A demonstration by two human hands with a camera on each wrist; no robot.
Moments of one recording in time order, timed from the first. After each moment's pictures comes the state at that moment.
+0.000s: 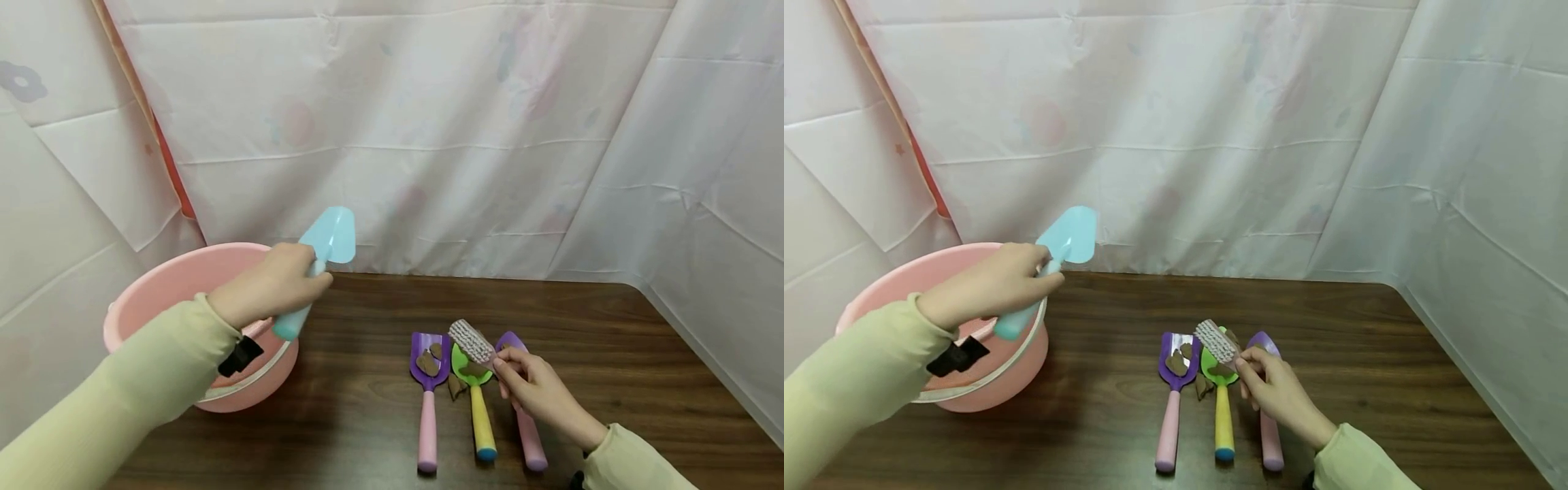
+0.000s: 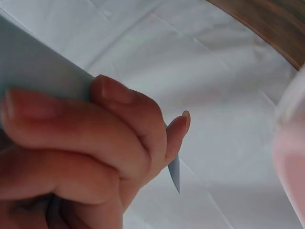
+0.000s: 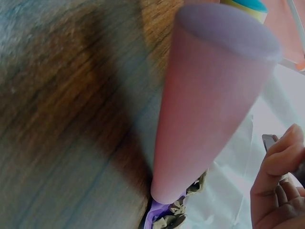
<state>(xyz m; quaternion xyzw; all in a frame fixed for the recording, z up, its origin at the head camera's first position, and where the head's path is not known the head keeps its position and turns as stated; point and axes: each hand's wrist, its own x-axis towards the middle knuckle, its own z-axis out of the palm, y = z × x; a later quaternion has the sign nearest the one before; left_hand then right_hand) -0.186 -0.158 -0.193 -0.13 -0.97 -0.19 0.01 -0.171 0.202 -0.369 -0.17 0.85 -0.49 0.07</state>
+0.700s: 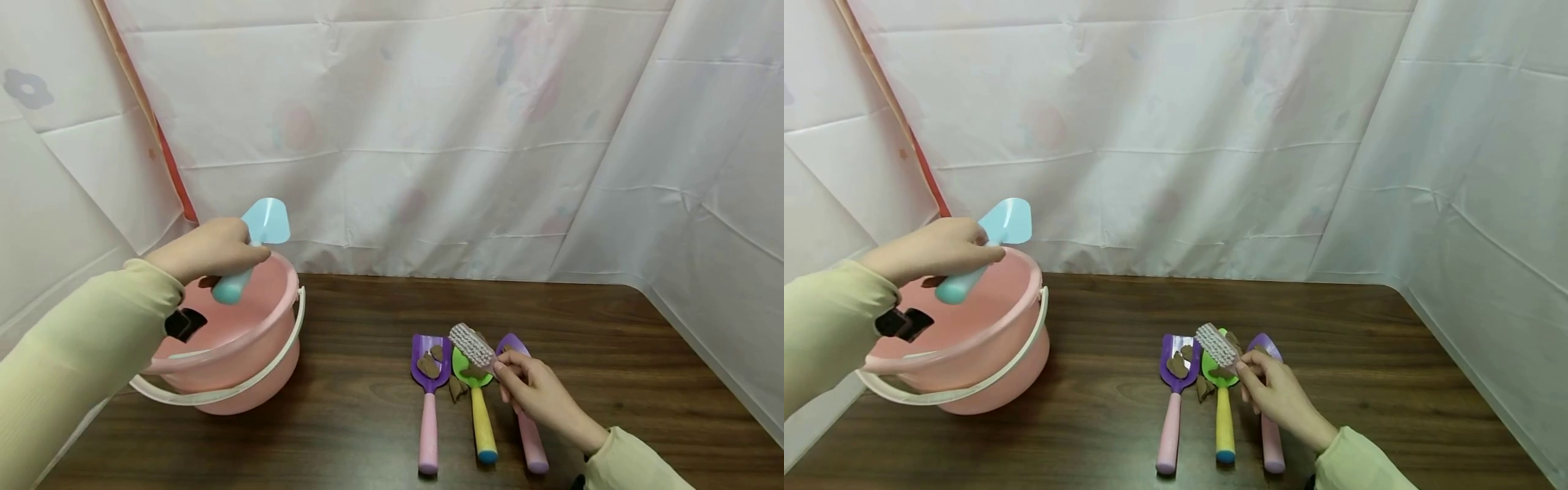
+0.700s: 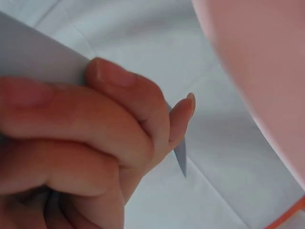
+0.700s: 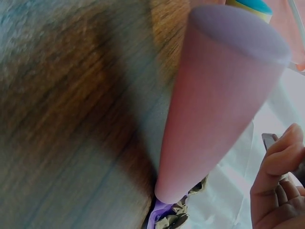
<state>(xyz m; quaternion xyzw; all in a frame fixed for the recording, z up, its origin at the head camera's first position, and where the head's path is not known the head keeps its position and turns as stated) -0.215 -0.232 -0.168 -0.08 -0.98 -0.15 -0.08 -0.173 0.201 -0.373 -0.18 0.86 -0.48 0.06</state>
